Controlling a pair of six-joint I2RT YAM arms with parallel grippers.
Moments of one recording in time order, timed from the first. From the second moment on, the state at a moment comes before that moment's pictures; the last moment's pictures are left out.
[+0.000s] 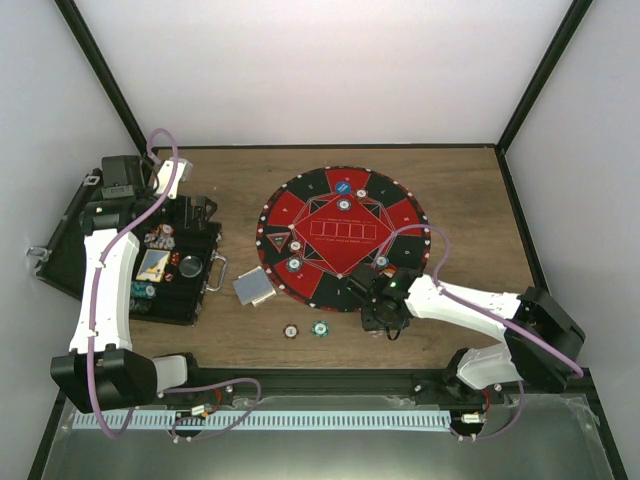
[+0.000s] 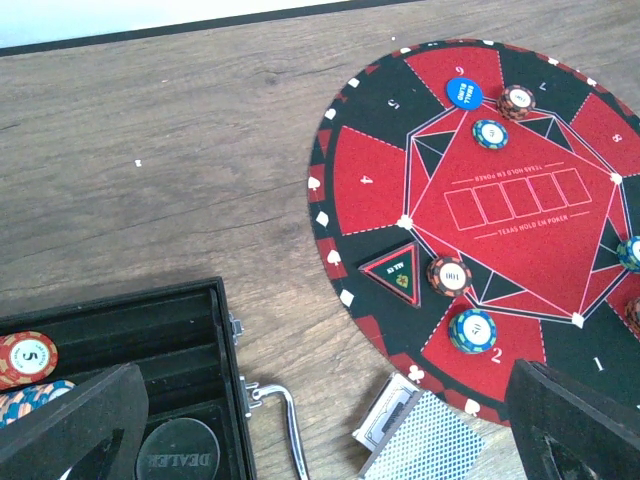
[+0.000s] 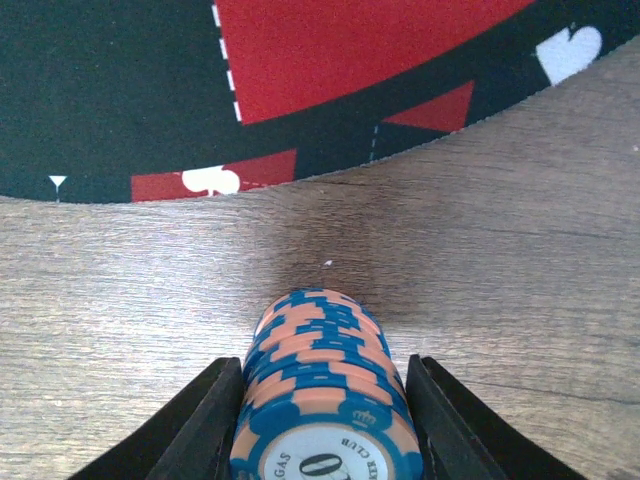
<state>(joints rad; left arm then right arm) 0.13 1.24 1.35 -0.95 0.46 0.26 0.93 1.35 0.77 -0.85 0.11 0.86</state>
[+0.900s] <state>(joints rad) 0.13 1.24 1.35 -0.95 0.46 0.26 0.95 1.42 1.10 -0.99 0.19 0.80</state>
